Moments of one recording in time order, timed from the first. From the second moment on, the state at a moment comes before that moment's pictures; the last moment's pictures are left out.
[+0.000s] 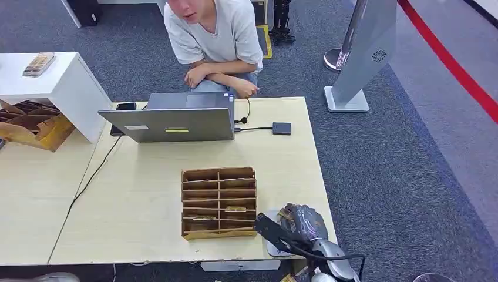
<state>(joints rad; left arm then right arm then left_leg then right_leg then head) -0.07 -0.14 0.40 -0.23 -1.03 0.32 -0.13 -0.03 -0.06 0.52 -1.43 0.85 -0.06 0.33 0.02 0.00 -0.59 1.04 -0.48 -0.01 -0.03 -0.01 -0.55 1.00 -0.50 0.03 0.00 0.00</state>
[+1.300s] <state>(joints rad) -0.07 -0.14 0.40 -0.23 -1.04 0.32 -0.12 -0.10 0.01 0.52 -1.28 0.99 -0.10 0.37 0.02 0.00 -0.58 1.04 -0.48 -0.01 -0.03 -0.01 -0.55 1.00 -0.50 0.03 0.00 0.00</state>
